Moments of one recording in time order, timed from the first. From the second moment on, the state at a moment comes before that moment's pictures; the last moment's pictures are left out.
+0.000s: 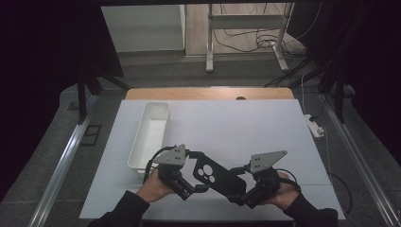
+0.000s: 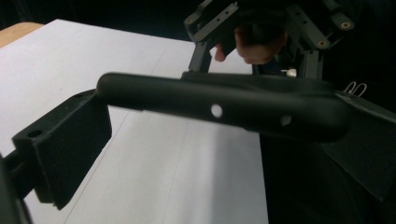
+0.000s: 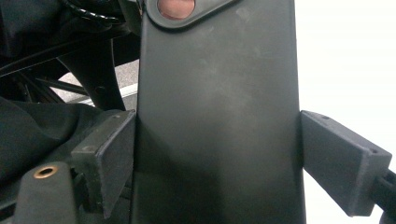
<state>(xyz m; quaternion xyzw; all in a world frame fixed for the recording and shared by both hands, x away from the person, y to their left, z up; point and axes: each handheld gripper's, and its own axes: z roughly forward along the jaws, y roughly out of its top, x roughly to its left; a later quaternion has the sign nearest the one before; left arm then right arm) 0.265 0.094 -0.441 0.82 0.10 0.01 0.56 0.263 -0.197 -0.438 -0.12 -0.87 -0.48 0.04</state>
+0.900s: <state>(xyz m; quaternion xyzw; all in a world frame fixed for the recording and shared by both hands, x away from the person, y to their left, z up) 0.264 0.092 -0.439 0.82 0.06 -0.05 0.57 0.258 -0.192 -0.439 -0.08 -0.87 -0.48 0.05</state>
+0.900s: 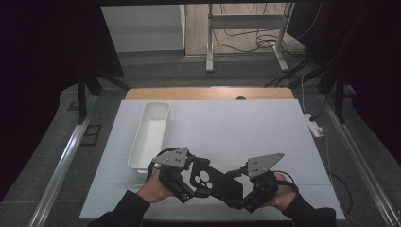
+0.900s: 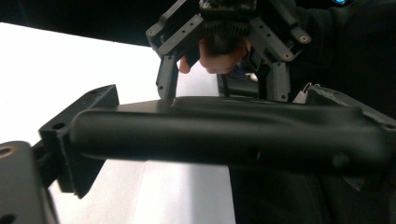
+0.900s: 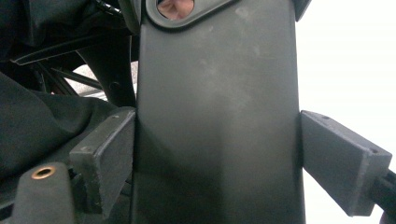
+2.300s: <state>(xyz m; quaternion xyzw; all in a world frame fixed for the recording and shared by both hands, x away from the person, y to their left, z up) 0.267 0.092 -0.427 0.84 0.19 0.02 0.51 0.263 -0.195 -0.449 -0.13 -0.89 -0.42 -0.08</state>
